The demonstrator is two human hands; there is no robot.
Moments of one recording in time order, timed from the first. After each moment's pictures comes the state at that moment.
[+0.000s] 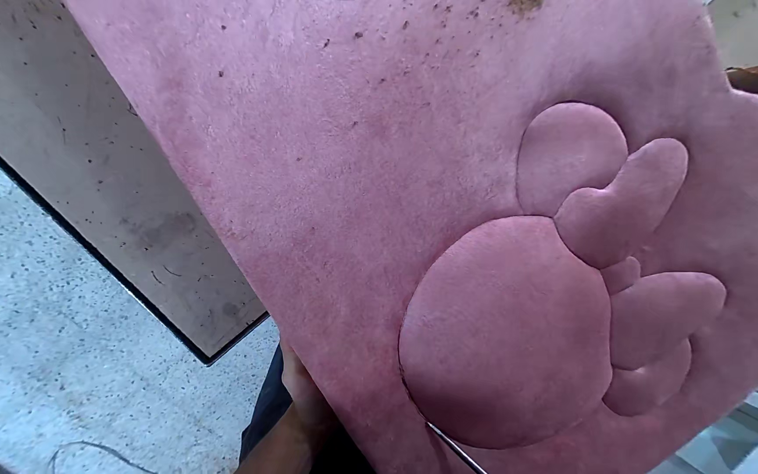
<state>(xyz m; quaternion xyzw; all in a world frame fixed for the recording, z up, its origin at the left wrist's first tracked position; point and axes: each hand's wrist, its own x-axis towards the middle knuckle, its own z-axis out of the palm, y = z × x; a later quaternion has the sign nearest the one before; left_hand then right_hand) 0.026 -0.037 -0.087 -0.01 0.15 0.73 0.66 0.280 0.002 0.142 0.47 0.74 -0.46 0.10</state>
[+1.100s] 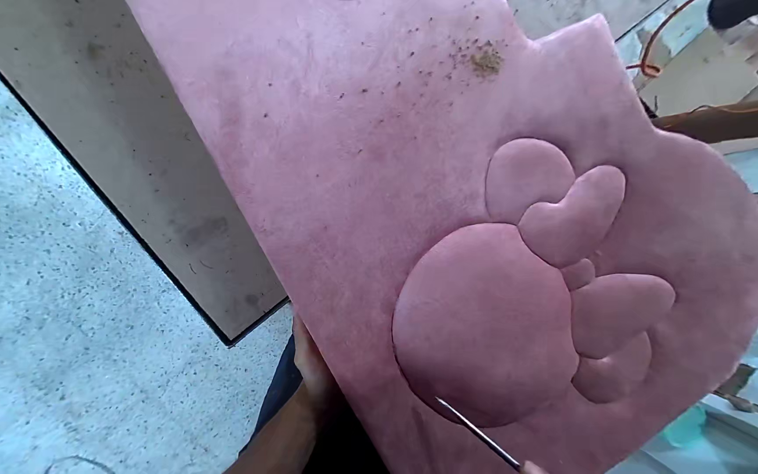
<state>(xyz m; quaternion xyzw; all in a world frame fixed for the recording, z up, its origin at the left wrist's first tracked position) 0.010 -0.002 -0.035 0.04 0.29 0.73 0.62 0.269 0.042 0.169 0.41 0.80 -0.42 0.14</state>
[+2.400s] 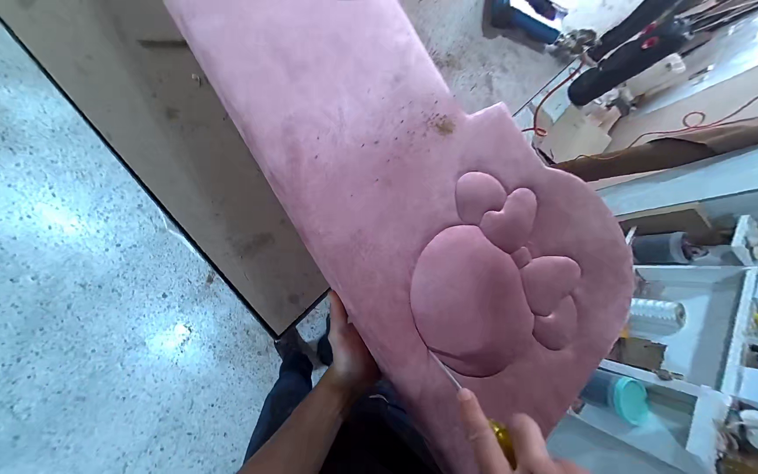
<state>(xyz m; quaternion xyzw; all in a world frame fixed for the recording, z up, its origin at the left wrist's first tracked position) 0.010 -0.001 -0.011 -0.06 0.21 0.68 0.70 0.109 -0.027 0.216 0.57 0.74 -0.11 0.35</state>
